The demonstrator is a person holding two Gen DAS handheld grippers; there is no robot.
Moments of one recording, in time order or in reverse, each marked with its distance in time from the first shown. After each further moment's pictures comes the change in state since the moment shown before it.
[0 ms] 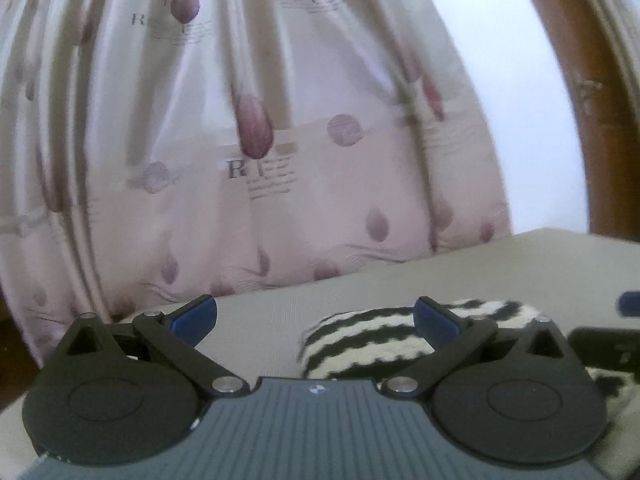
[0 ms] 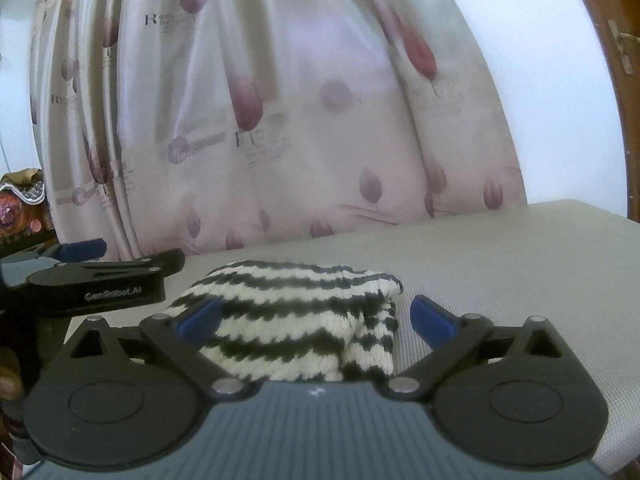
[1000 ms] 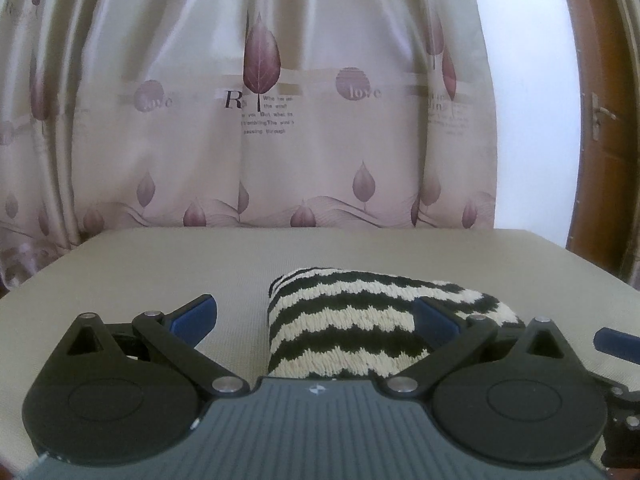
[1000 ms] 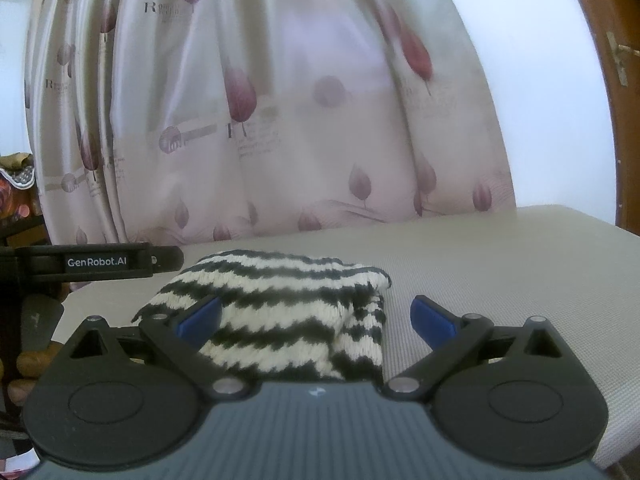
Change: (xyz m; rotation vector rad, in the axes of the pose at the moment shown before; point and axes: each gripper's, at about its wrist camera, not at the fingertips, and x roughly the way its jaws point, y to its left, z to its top) left arm 0.014 0.013 -0.002 -0.187 0.174 -0.061; right arm 0.001 0.004 -0.006 -0.039 0.023 -0.042
